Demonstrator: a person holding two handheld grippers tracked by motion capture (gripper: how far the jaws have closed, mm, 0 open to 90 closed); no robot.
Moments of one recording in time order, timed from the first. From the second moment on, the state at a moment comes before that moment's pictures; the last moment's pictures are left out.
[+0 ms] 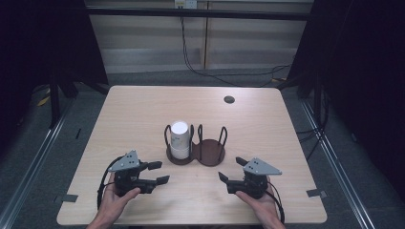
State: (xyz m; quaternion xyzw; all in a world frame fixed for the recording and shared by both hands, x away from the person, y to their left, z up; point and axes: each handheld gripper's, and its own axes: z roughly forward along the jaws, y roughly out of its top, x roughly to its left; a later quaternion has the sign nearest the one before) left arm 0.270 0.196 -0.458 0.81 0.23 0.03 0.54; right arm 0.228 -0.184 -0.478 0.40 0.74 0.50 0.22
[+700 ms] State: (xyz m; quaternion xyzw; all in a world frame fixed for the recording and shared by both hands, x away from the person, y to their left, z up) left arm 0.276 0.192 -0.434 0.82 0.21 0.00 0.53; right arm 0.224 -0.183 -0.475 0.40 0.74 0.51 0.19
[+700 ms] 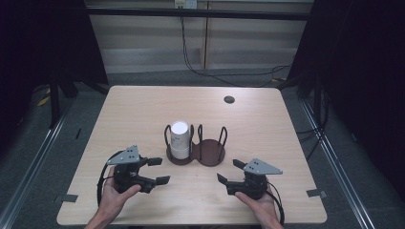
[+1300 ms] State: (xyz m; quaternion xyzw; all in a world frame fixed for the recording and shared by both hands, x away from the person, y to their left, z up) left arm 0.294 0.186 -0.411 0.84 0.22 0.00 0.50; right arm 0.221 -0.189 -0.473 0.39 0.74 0.53 0.15
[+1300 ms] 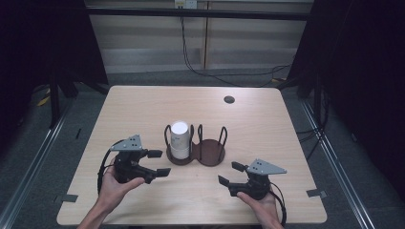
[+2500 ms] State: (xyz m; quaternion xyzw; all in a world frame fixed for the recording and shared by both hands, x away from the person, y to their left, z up) left arm 0.350 0.157 -0.361 0.88 0.22 0.07 0.42; right arm 0.220 -0.188 -0.471 0.38 0.75 0.54 0.12
